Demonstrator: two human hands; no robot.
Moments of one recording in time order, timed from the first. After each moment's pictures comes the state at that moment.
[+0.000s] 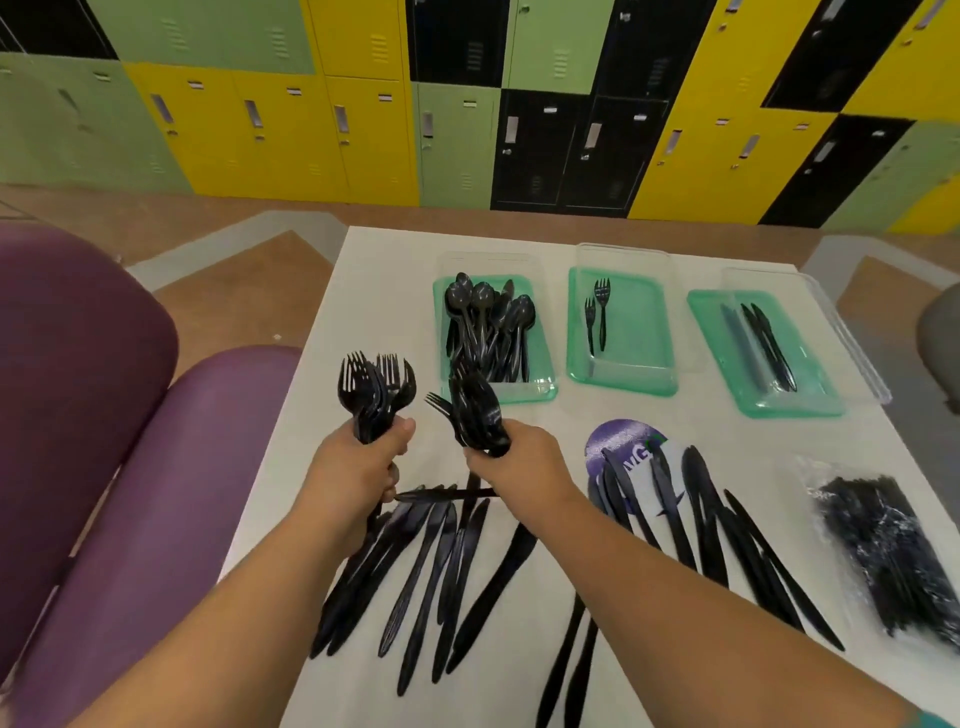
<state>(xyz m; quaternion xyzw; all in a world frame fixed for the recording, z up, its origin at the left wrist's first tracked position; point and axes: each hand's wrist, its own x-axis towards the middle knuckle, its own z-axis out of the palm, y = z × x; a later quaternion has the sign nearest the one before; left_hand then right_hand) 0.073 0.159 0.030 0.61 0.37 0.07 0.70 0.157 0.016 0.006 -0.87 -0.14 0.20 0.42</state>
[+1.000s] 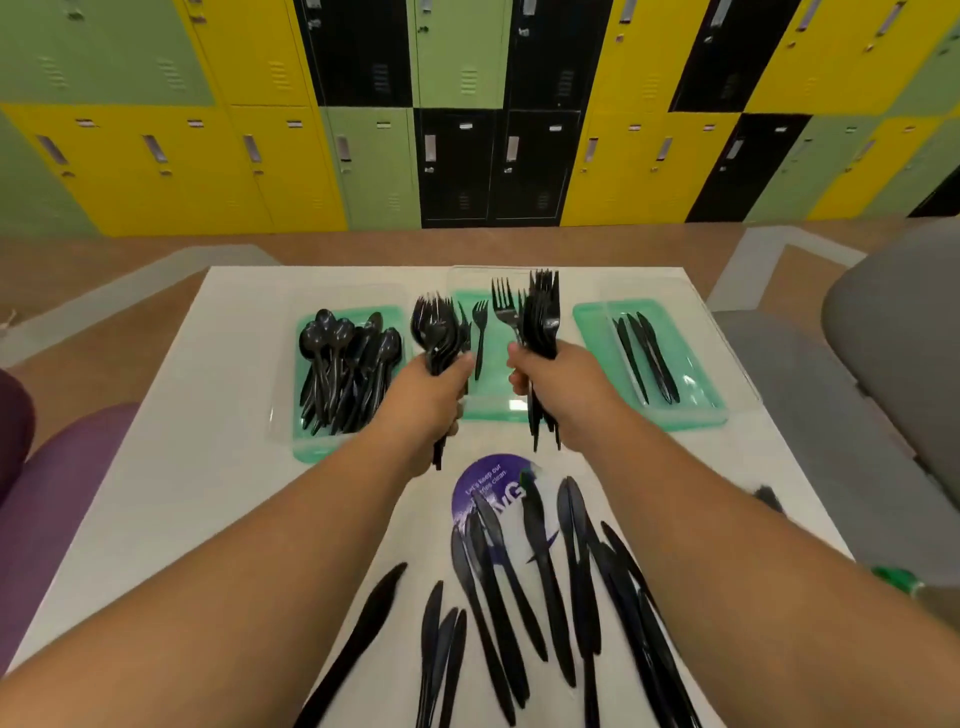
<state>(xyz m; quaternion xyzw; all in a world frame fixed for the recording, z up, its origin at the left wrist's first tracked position) 0.258 0.018 0.055 0.66 0.28 -0.02 0.70 0.312 -0.108 0.069 -0.78 0.03 0.19 0.59</state>
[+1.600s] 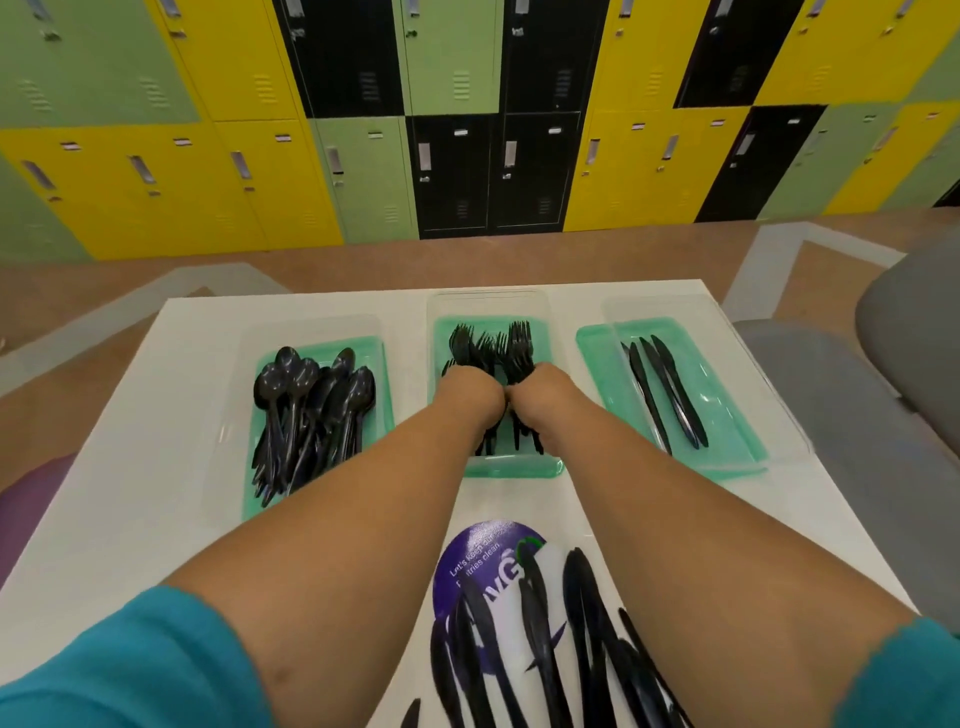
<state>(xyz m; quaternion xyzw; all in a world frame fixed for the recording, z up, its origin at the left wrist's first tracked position) 0.374 -0.005 0.025 0.85 0.31 -0.17 0.40 0.413 -0.082 0.000 -0.87 0.05 0.26 0.42</state>
